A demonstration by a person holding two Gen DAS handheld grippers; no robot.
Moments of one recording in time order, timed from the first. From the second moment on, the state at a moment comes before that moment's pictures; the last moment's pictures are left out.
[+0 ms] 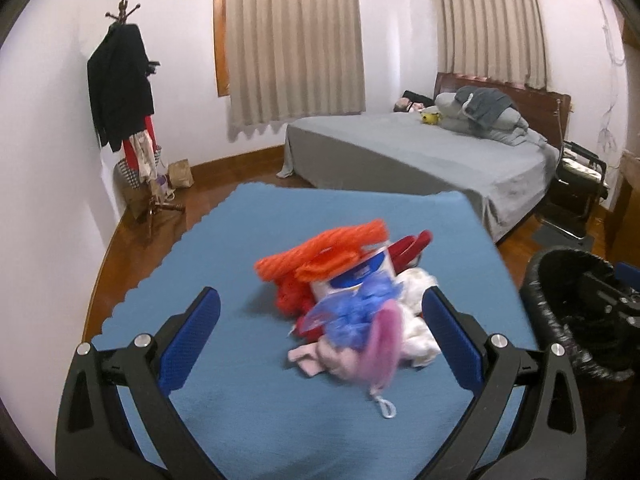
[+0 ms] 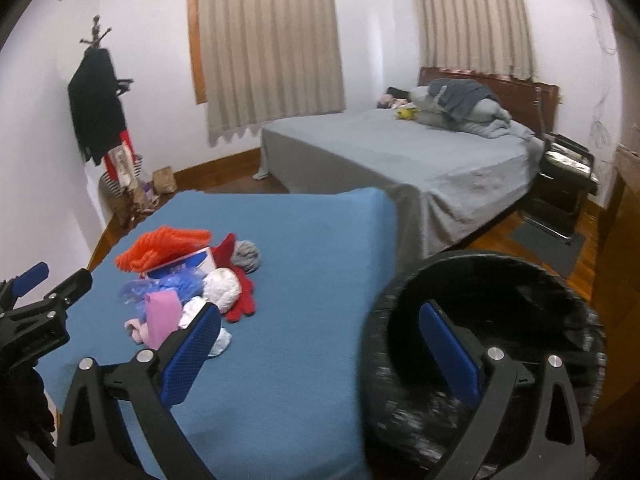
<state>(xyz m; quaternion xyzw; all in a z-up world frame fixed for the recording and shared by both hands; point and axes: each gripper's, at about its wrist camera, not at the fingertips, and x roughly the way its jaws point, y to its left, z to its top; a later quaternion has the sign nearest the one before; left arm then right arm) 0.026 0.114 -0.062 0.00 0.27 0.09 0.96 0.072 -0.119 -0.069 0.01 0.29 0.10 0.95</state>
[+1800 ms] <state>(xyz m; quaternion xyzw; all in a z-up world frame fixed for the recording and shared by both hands) 0.068 0.069 -0.139 0.00 0.34 -0.01 0.94 0.106 -0.106 -0.130 0.01 0.38 0.20 0.91</state>
